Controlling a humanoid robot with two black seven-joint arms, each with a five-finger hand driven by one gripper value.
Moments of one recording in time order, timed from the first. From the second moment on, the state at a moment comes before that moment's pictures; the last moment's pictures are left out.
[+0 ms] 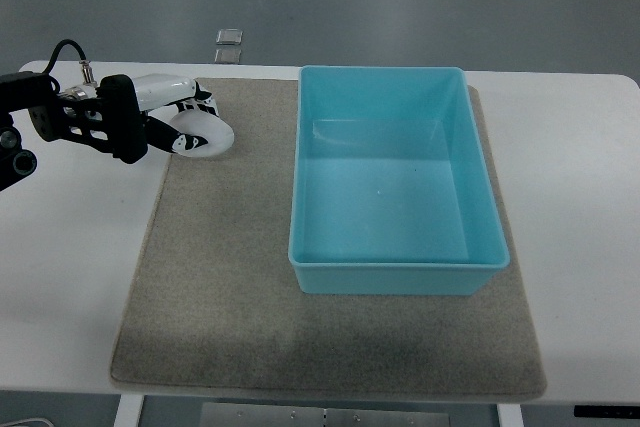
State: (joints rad) left arm -0.95 0.78 -0.36 -1.21 1.44 -0.11 -0.23; right arm 0.00 0.00 0.00 0.14 -0.05 0.04 0.07
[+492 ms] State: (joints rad) left arm -1.07 0.80 -0.43 -1.28 1.42 -0.13 -0.26; right arm 0.00 0.00 0.00 0.14 -0.05 0.04 0.07
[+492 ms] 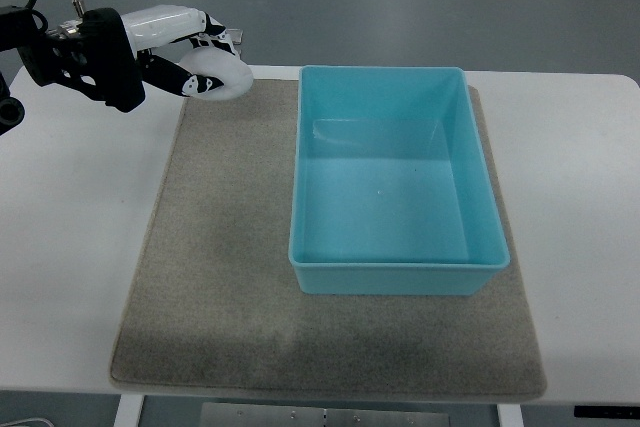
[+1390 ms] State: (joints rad) left arm -1.20 0.46 -0.29 -1.20 1.46 -0.14 -0.25; right arm 0.00 0.00 0.00 0.14 -0.05 0.04 0.07
